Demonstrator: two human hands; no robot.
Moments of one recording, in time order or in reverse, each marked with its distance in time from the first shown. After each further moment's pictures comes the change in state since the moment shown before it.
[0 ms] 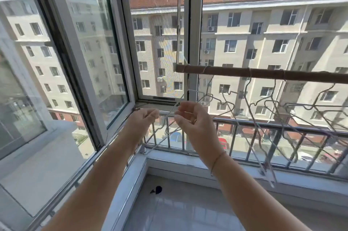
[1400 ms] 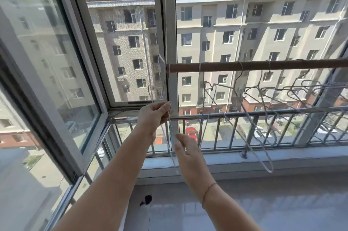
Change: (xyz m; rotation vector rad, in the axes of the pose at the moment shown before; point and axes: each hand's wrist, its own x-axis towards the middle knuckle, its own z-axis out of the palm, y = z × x) left_hand 0.121 -0.014 0.022 -0.551 -0.222 -0.173; right_hand 0.018 0.066 0.082 -0.314 0.205 0.299
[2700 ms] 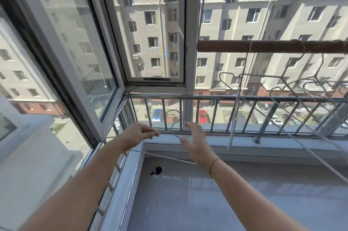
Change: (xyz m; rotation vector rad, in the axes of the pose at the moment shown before) left_hand -0.021 -0.088 -0.147 0.813 -0.284 -0.192; right_hand 0.023 0.079 0.029 -0.227 -0.270 -0.038
